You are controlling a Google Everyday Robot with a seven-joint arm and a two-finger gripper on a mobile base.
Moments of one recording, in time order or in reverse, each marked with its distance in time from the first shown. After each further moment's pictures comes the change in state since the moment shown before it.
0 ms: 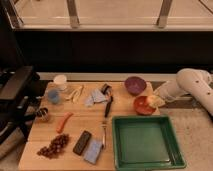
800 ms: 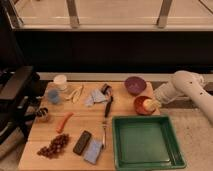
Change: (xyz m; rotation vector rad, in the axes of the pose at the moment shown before) arm 0.004 0.004 0.030 -0.064 -0.019 0.017
